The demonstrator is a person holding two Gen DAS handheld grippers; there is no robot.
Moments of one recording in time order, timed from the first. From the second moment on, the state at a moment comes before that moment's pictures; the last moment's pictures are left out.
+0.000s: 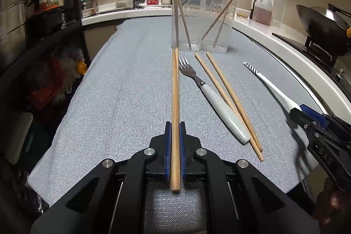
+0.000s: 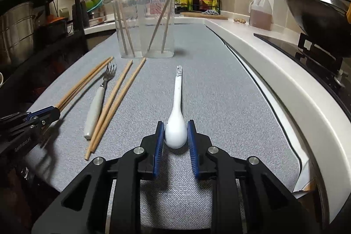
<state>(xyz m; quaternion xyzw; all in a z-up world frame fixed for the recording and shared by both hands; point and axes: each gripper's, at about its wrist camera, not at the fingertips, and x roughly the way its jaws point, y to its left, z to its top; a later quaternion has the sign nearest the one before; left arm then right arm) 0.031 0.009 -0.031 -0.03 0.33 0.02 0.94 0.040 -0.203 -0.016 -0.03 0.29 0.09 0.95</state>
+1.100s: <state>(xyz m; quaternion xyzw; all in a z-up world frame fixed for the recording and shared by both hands) 0.021 0.014 -0.010 -0.05 0.30 -0.01 0.95 0.027 -0.207 0.024 -0.05 0.26 0.10 0.96</state>
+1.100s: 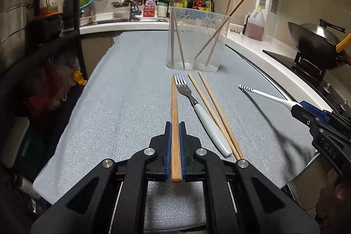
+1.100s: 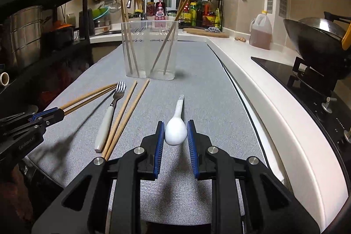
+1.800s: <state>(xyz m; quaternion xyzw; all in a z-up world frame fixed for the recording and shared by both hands) 0.027 0.008 -0.038 -0.04 0.35 0.01 0.94 0.029 -0.206 0.010 -0.05 0.27 0.10 0.96</state>
